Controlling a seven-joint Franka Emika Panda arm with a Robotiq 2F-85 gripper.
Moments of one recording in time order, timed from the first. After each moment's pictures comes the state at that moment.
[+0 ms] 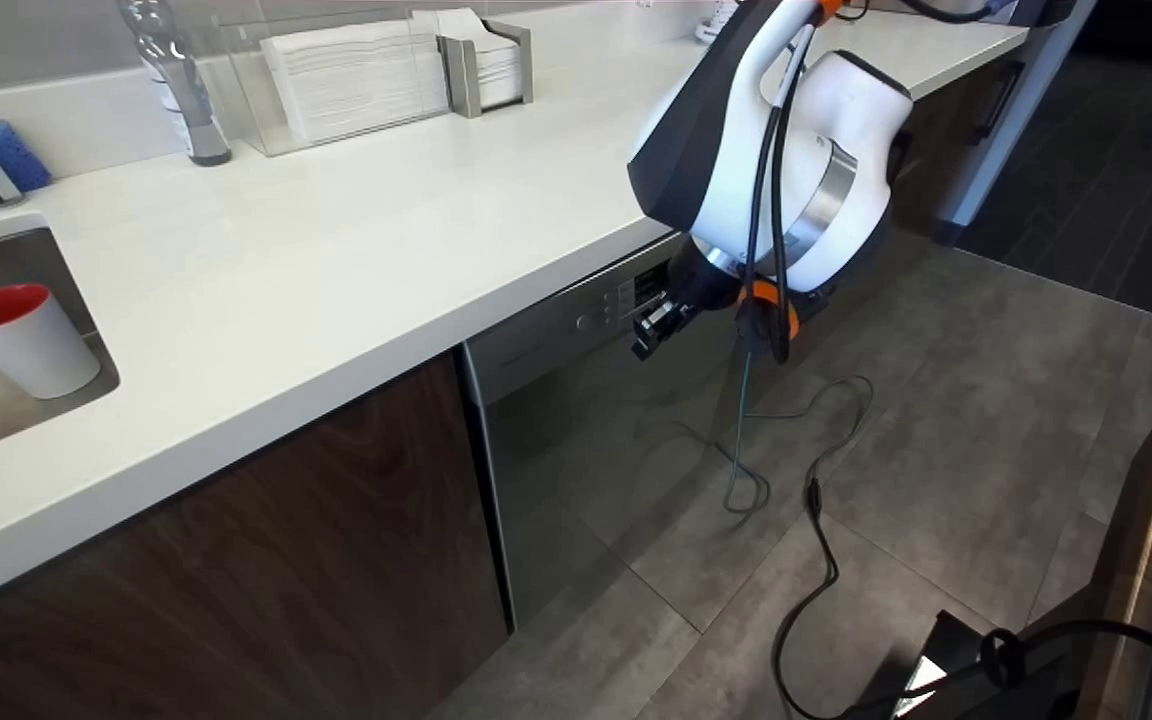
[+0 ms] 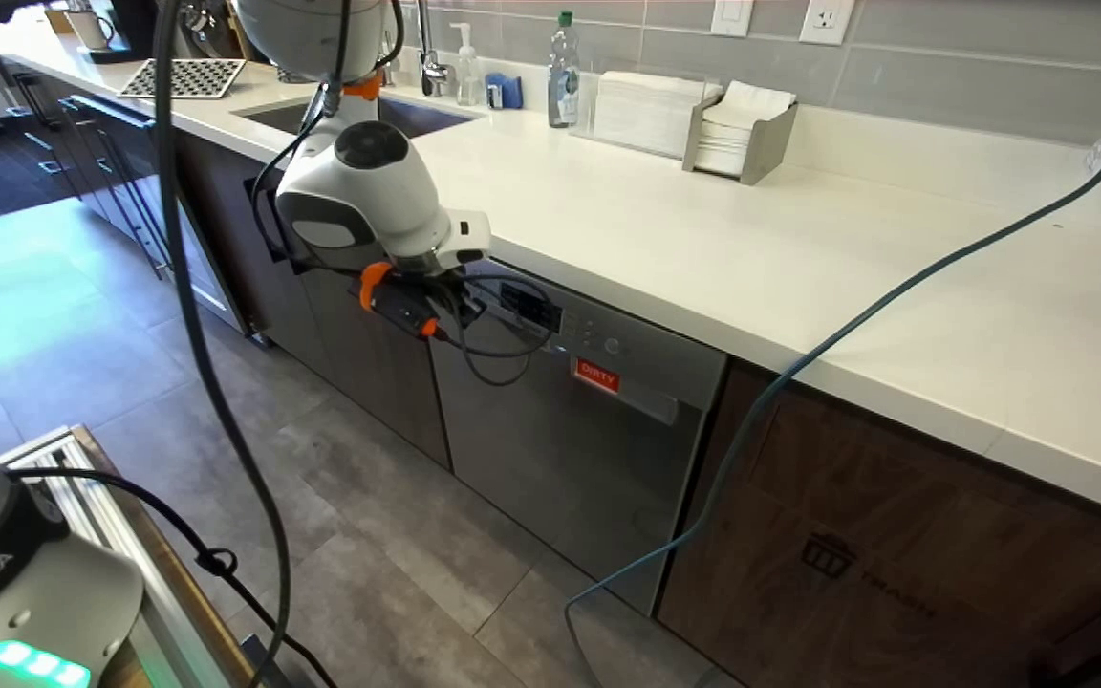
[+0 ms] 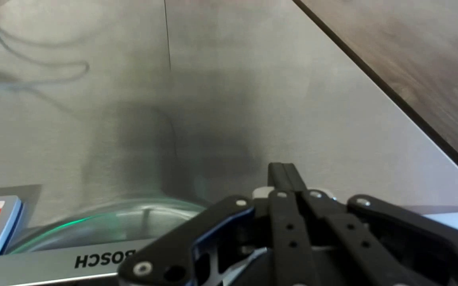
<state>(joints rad) -0.42 0.81 0.75 -2.28 1.01 3.60 -1.04</state>
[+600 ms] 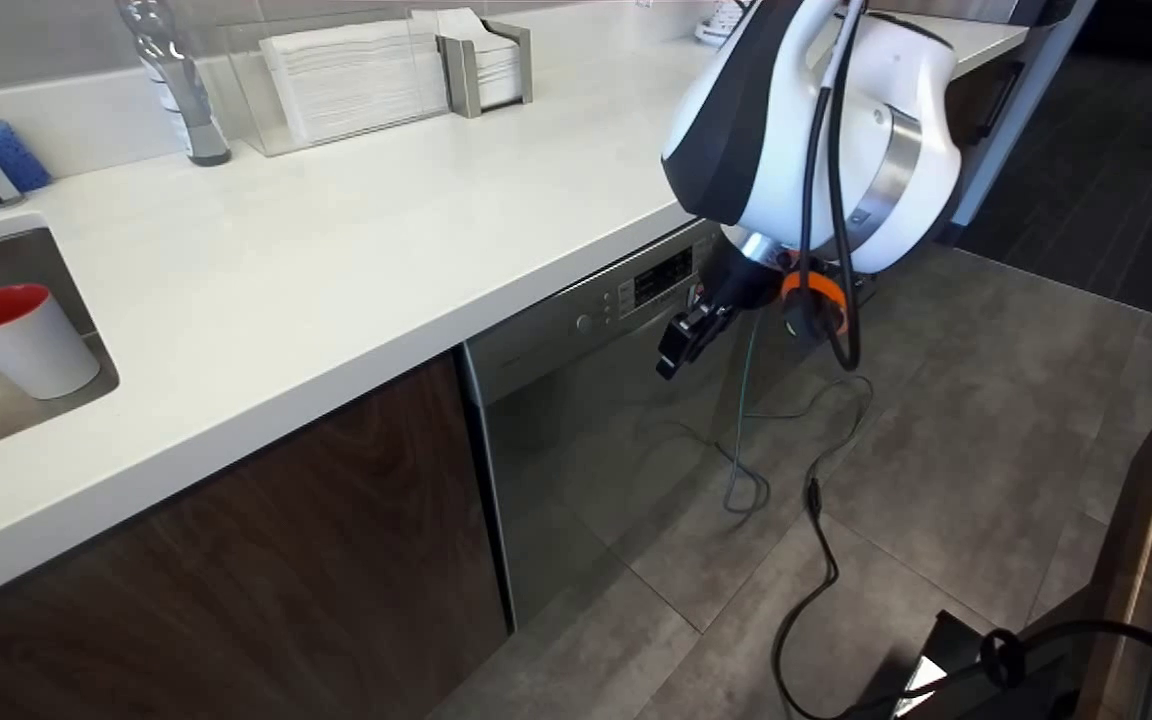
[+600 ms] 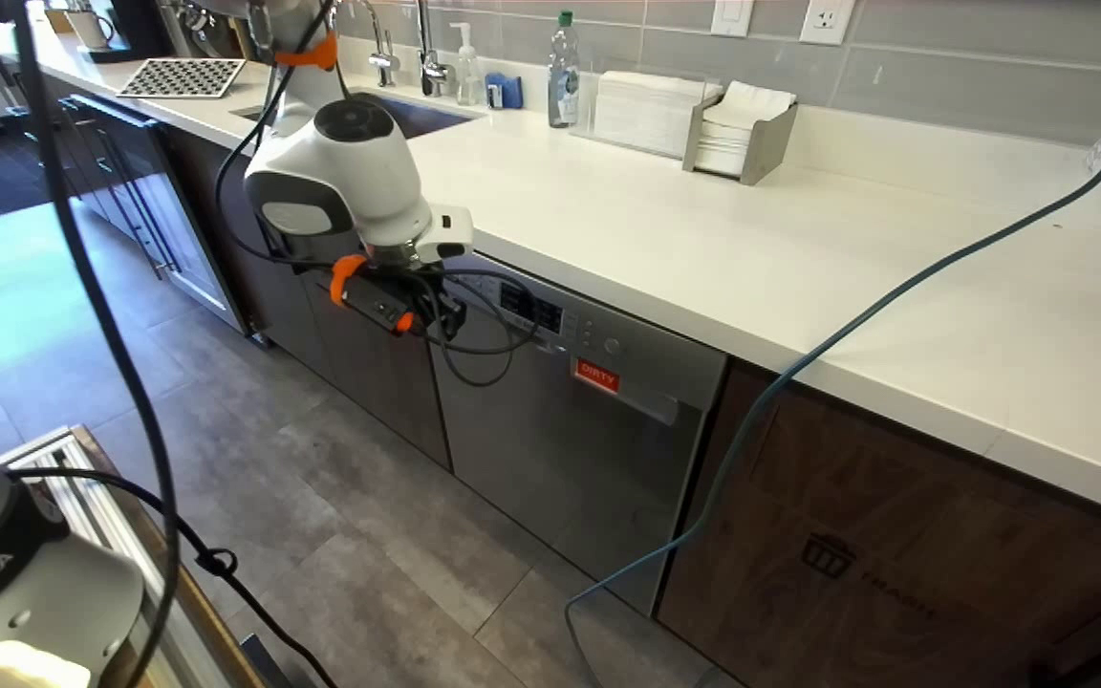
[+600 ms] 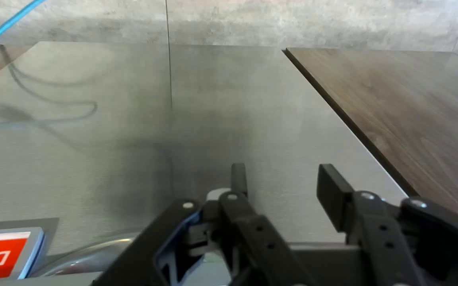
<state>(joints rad) -0.17 0.55 0.51 -2.41 1.12 3.36 -0.97</state>
